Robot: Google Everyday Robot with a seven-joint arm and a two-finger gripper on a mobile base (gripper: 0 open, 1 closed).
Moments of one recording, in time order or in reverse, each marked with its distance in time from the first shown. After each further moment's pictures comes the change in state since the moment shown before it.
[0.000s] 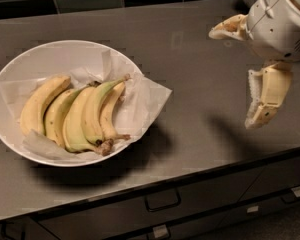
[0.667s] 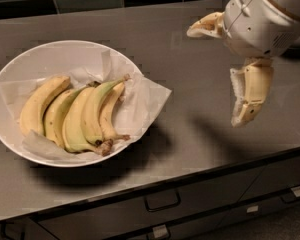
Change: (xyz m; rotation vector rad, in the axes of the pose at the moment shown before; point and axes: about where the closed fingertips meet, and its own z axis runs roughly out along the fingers) arm -0.029 -0.003 0.004 -0.018 0.003 -0.124
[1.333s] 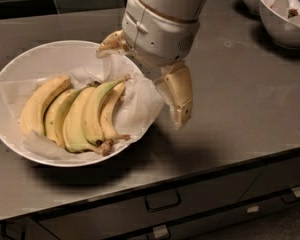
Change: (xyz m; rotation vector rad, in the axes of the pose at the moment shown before) arm -0.118 -0.009 0.054 -0.172 -0.049 -0.474
